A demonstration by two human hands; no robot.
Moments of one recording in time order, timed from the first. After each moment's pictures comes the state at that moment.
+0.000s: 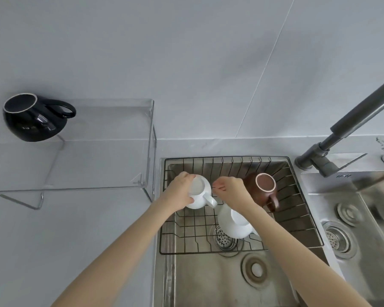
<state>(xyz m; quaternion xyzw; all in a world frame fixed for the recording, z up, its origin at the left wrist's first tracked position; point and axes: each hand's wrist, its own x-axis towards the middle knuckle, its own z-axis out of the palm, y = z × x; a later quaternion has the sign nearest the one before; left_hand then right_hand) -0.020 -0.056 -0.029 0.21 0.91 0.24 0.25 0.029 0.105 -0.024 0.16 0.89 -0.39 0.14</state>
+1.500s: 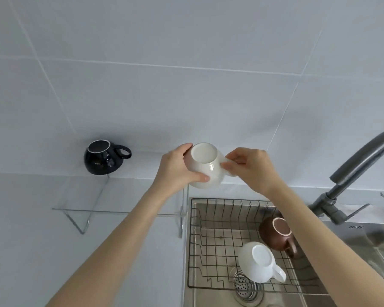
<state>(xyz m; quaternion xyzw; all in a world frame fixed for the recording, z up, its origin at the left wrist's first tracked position) -0.034 -0.130 0.163 0.14 0.85 0.50 0.00 0.003 0.052 0.171 -0.01 0.90 -0.42 -0.10</state>
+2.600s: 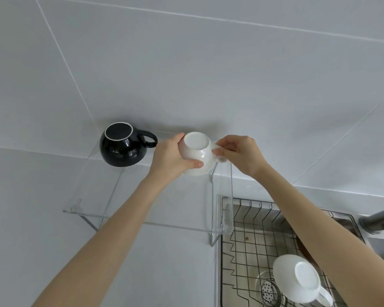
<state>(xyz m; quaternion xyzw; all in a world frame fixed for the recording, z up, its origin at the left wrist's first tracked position) -0.133 -0.208 0.097 0.07 0.88 0.47 0.00 -0.130 -0.025 0.101 -0.03 0.87 -0.50 0.00</state>
